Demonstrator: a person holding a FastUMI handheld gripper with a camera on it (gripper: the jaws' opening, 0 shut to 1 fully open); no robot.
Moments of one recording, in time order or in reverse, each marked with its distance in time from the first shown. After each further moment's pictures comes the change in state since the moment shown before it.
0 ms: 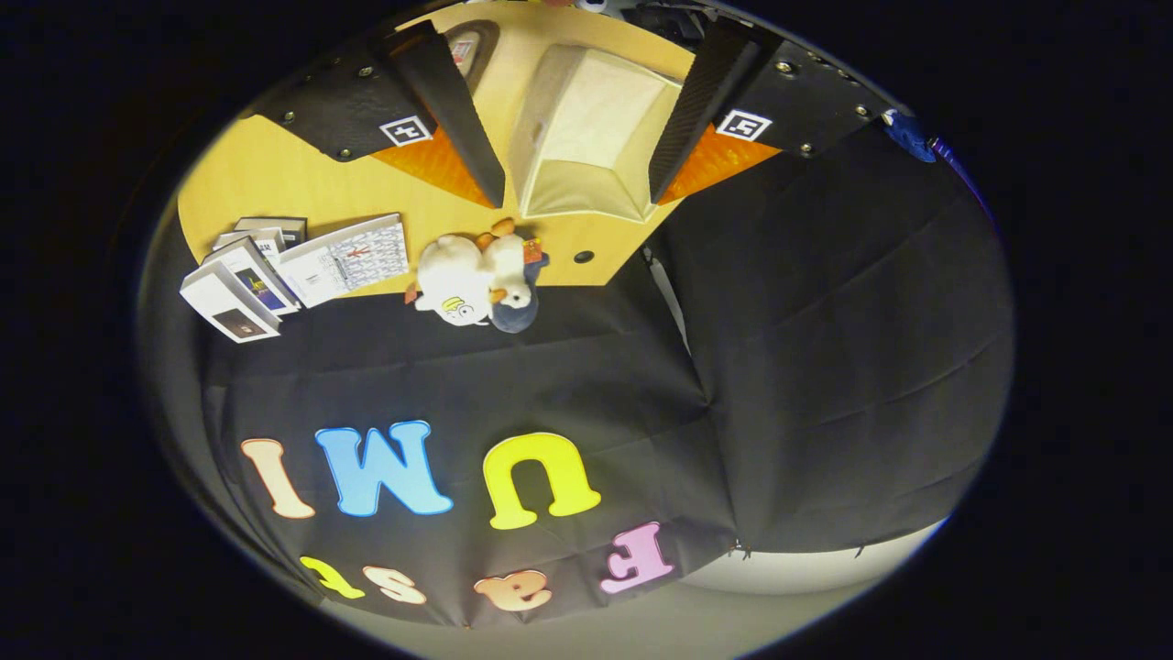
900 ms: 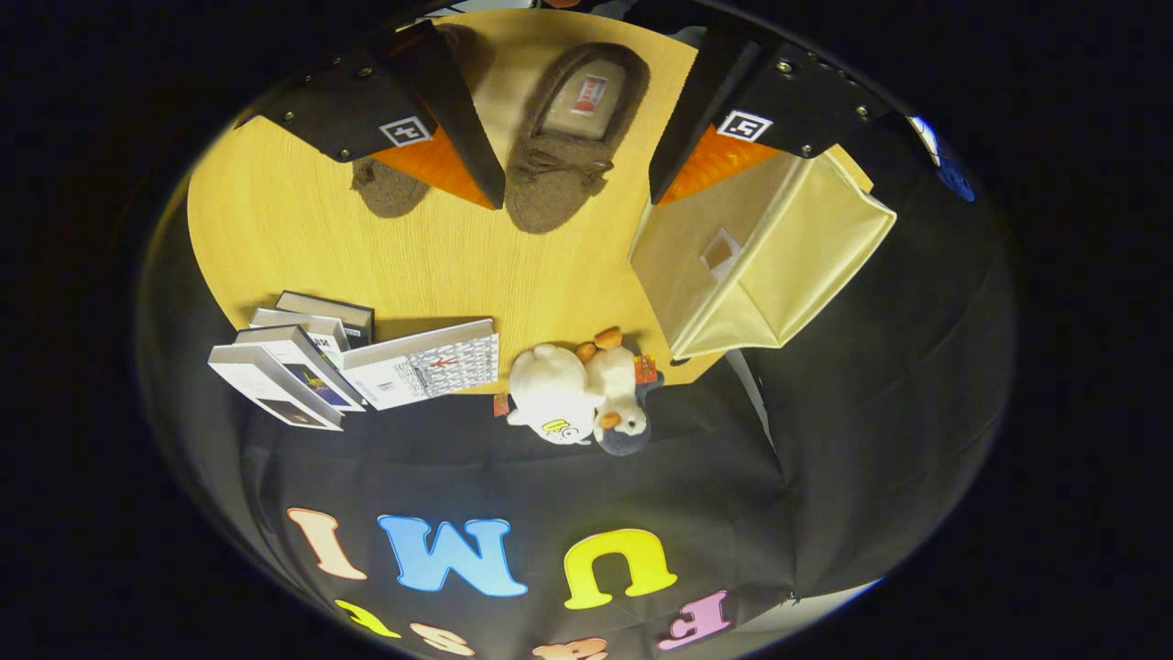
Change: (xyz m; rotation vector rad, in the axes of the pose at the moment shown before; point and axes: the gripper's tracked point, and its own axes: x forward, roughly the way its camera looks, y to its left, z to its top) arm 0.009 -0.133 -0.142 -0.022 0.278 -0.148
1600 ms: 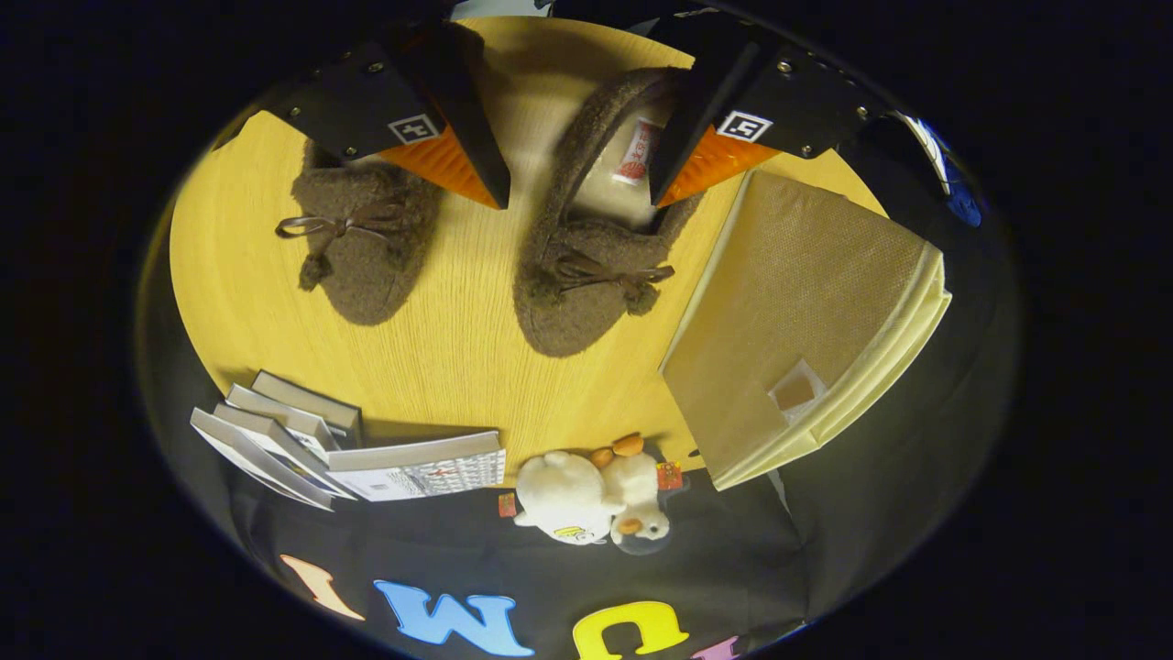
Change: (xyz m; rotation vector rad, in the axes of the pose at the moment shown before) arm 0.037 -0.014 -0.098 0.036 0.247 0.009
